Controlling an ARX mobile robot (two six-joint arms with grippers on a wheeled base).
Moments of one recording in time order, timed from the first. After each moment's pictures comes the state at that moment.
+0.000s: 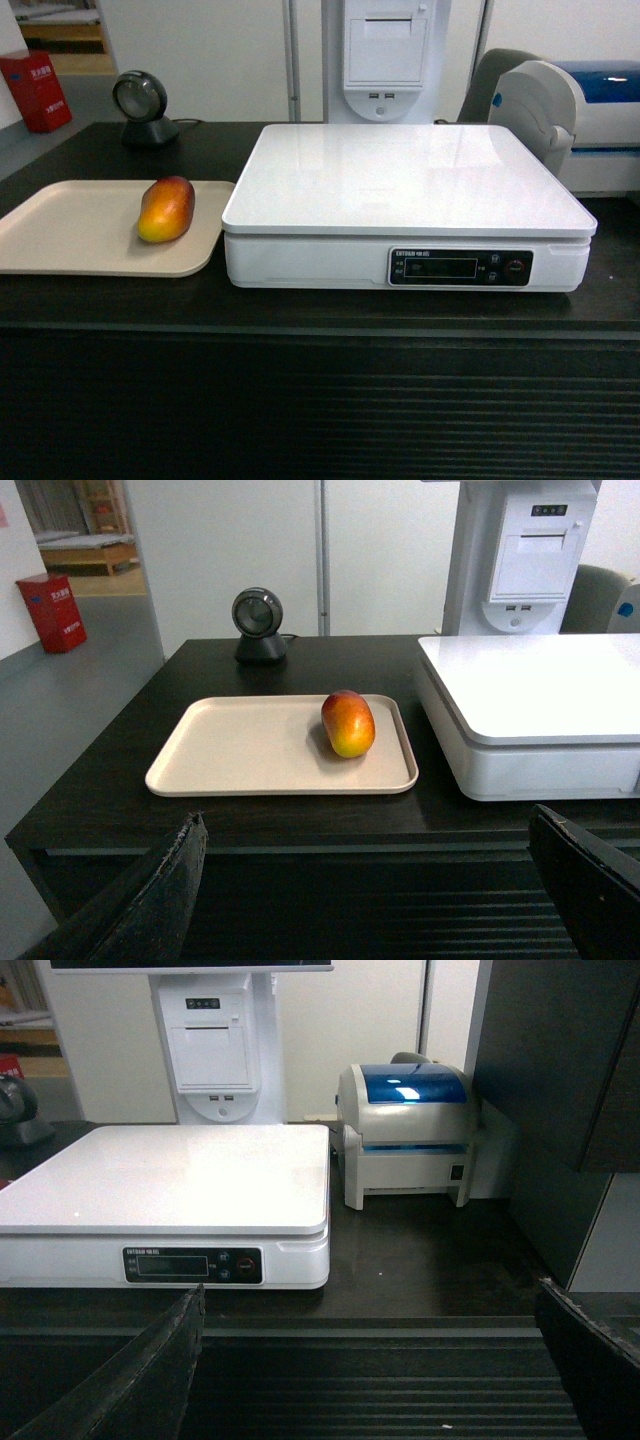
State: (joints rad) left arm 0.00 0.01 0.01 0.00 0.00 0.00; right arm 0.00 0.01 0.01 0.00 0.00 0.00
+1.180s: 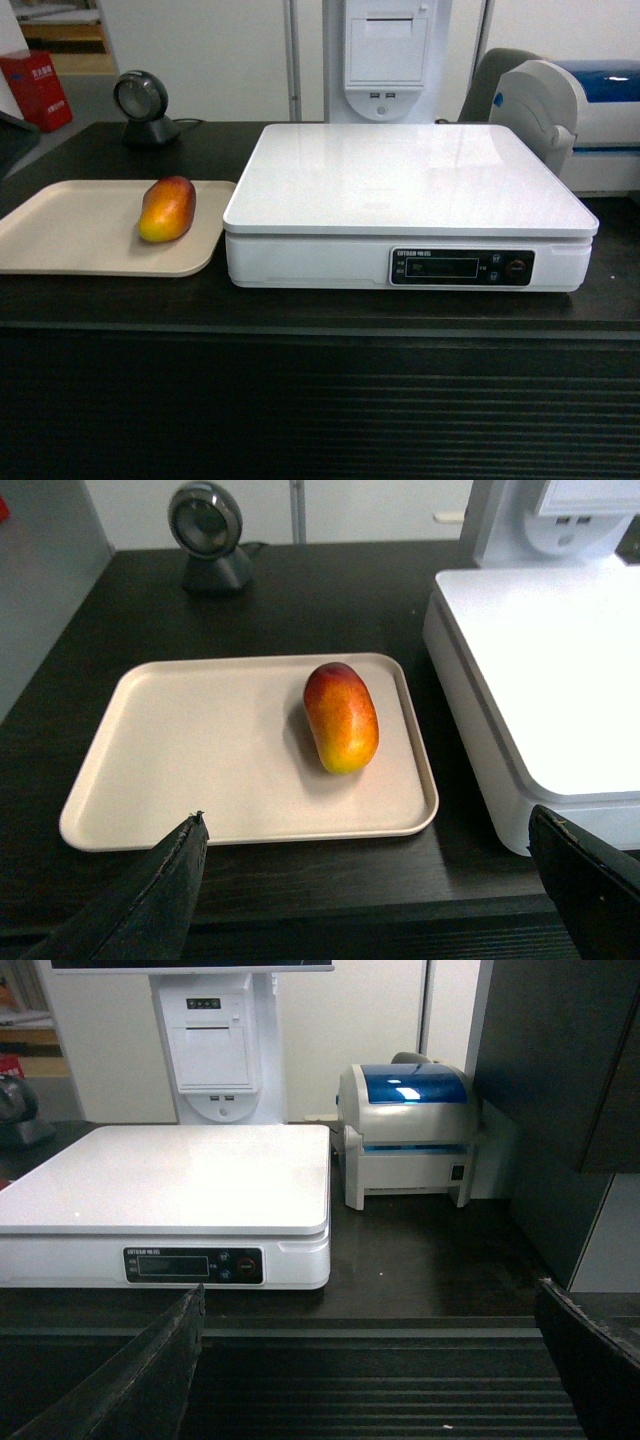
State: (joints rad) left arm 0.01 1.32 0.58 0.45 0.07 0.02; right arm 0.00 0.01 0.01 0.00 0.00 0.00
